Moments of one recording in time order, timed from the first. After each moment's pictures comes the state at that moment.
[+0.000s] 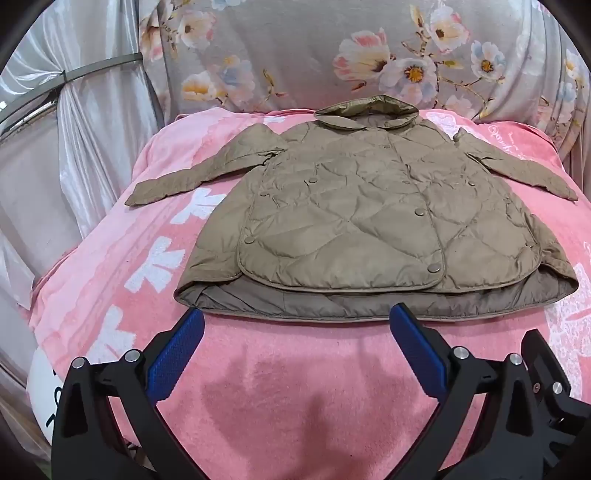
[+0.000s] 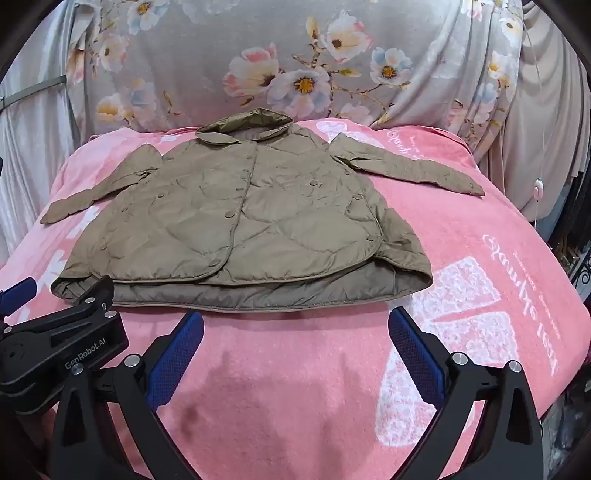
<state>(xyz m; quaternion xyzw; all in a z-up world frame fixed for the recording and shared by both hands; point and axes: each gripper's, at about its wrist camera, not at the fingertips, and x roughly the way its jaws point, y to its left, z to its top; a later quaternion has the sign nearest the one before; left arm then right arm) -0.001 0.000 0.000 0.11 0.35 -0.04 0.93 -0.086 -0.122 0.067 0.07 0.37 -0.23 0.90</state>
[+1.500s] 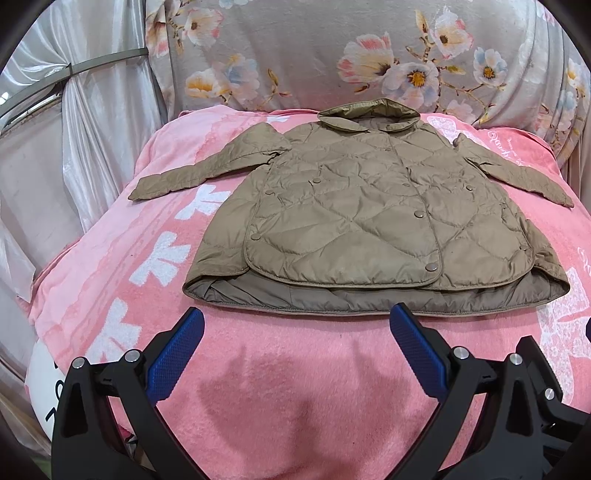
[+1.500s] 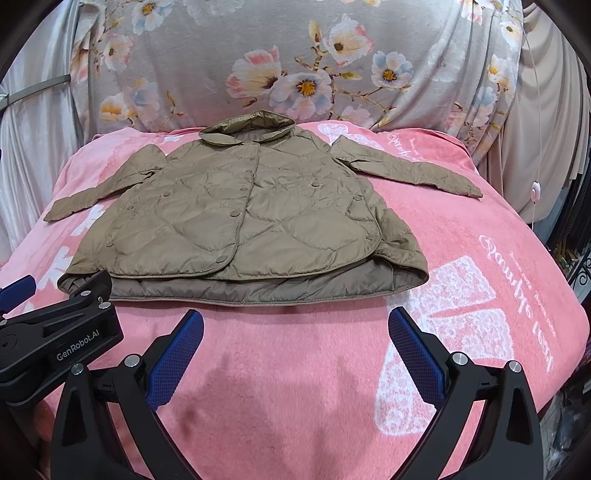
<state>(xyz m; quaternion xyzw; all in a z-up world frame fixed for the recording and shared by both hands) -0.005 0.012 0.009 0.09 0.36 -0.05 0.93 -0.095 -0.112 0.069 0.06 0.37 -0.22 0.90</state>
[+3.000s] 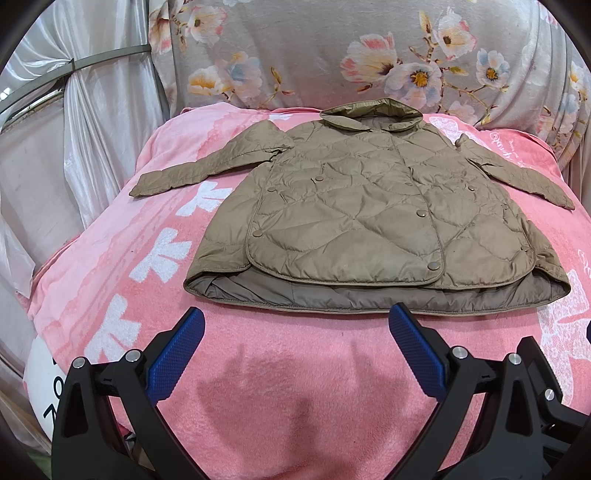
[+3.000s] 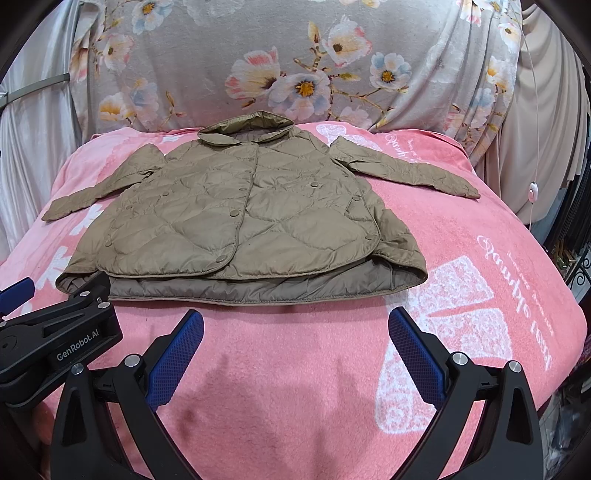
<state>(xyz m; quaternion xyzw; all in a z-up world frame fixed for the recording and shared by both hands) -0.008 0.014 0.012 0.09 0.36 -0.05 0.93 -0.098 -0.110 0.068 0.06 0.37 -0.23 0.90</state>
